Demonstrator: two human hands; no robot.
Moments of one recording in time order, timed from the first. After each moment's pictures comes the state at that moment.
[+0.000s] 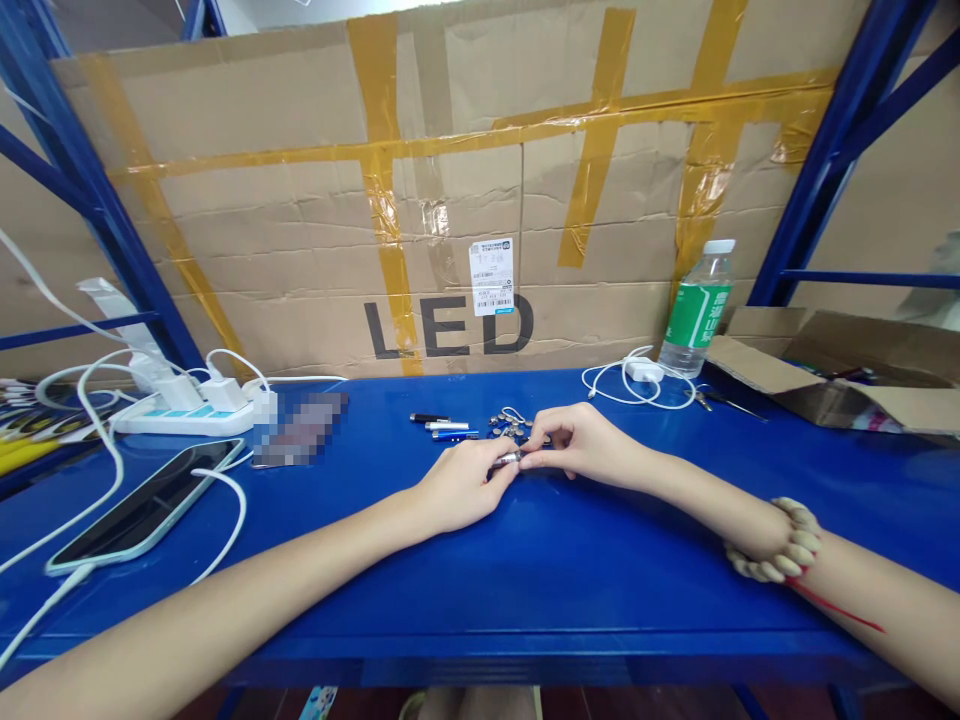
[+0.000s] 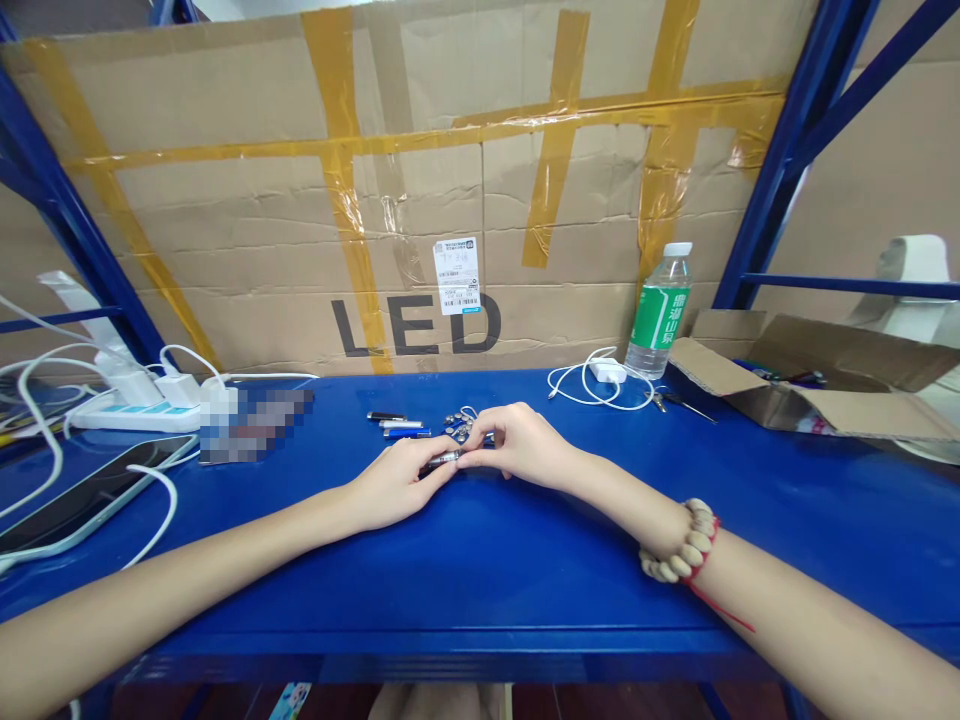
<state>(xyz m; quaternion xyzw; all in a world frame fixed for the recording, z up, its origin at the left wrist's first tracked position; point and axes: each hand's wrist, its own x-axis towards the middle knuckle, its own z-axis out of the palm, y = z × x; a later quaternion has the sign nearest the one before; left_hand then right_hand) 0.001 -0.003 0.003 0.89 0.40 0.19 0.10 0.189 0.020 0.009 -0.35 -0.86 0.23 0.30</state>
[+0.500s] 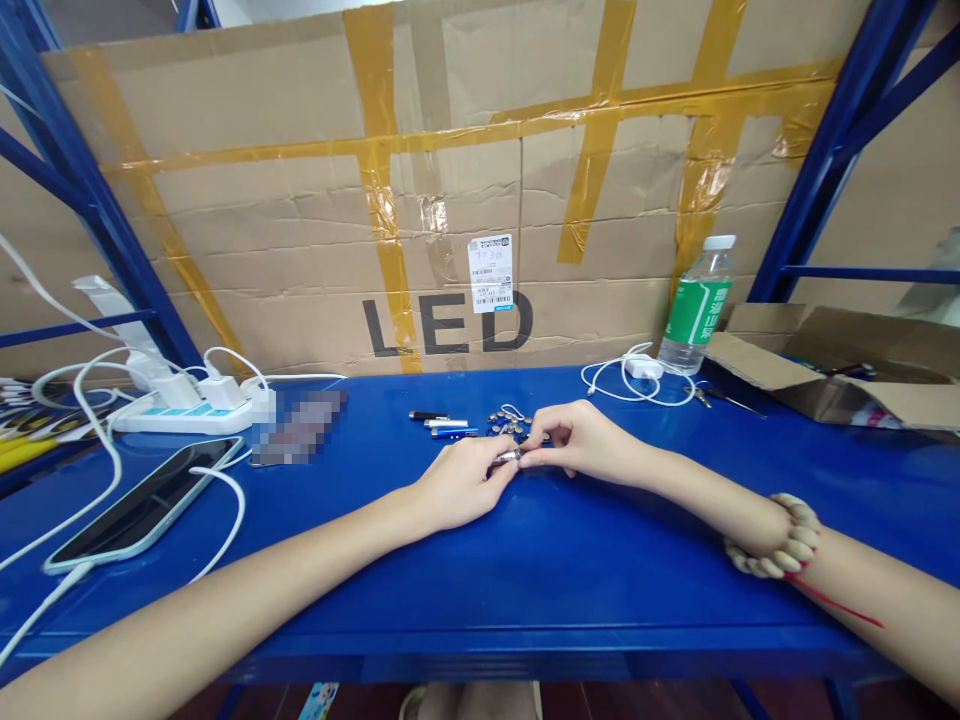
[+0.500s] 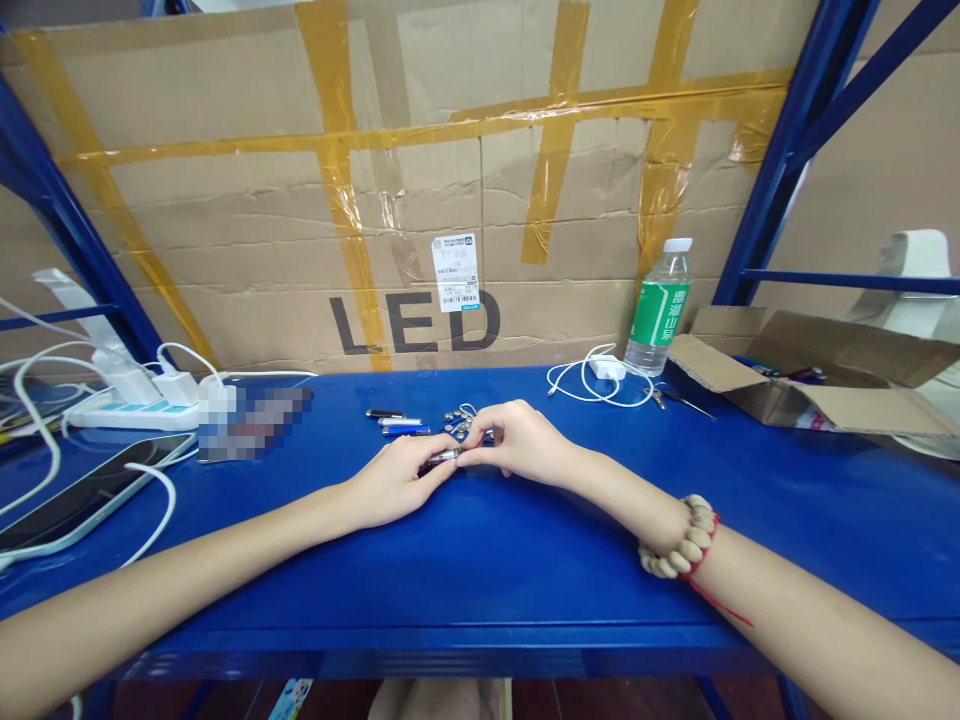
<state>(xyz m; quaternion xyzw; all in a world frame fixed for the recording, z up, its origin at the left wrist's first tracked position) 0.001 -0.002 0.001 0.89 0.40 0.19 0.10 0.188 0.019 0.010 -0.35 -0.86 0.23 0.29</state>
